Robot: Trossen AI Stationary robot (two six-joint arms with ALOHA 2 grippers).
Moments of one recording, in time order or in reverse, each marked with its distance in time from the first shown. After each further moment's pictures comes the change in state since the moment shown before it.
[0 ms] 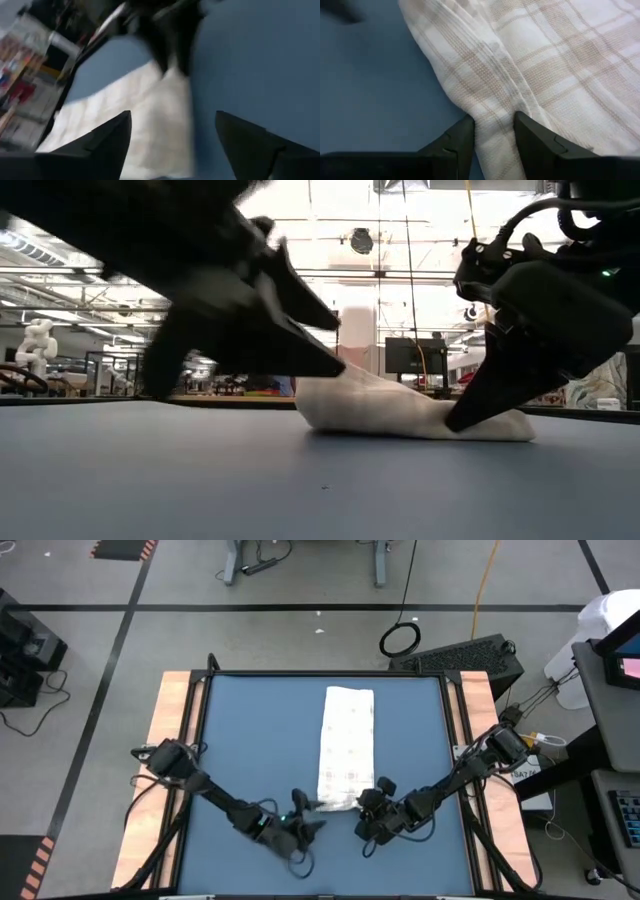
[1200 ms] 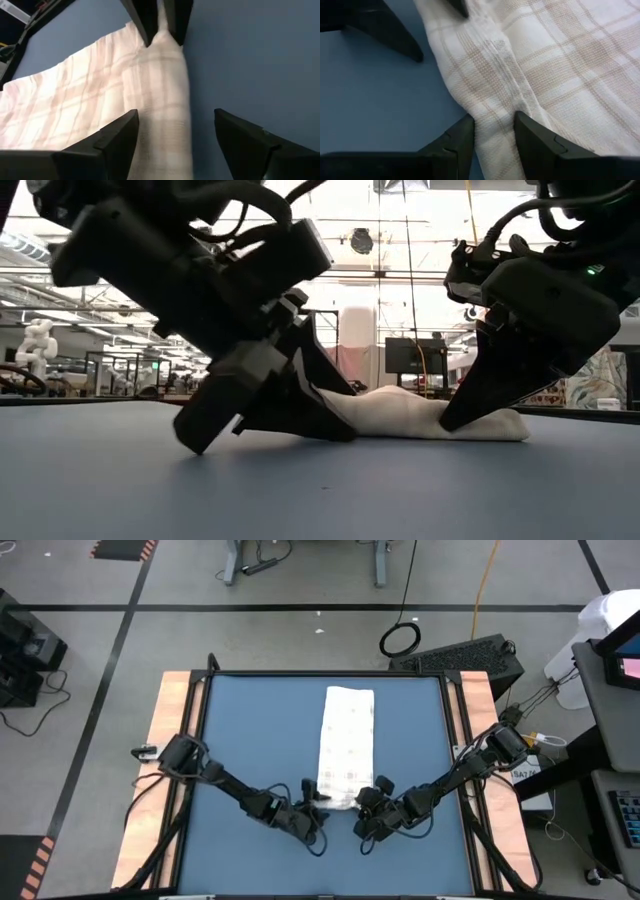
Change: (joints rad) left arm 0.159 0.068 -0.006 -0.046 0.237 -0.078; right arm -0.024 -0.008 0.000 0.005 -0.057 -0.031
